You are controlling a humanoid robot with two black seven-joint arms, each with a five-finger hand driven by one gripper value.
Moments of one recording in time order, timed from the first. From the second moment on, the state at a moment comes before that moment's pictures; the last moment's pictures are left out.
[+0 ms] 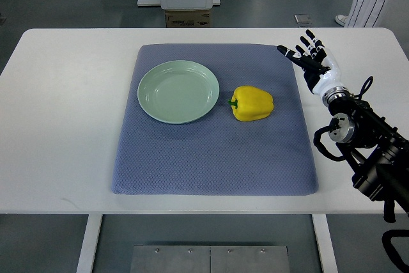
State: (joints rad) left arm -0.02 0.00 -0.11 -0.23 0.09 0.18 -0.17; right arm 0.72 -0.08 0.95 0.72 -0.46 -0.08 0.24
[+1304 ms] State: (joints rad) left arm -0.01 0.00 -0.11 -0.23 0.09 0.18 -0.17; right arm 0.72 -0.08 0.93 0.72 -0.46 -0.08 0.26
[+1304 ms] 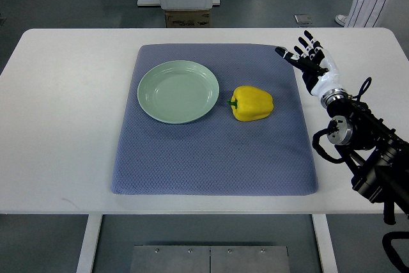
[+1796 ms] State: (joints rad) left arm -0.01 0.00 -0.11 -0.23 0.09 0.18 -0.17; right arm 0.73 -0.08 0.91 0.72 -0.46 -0.08 0.26
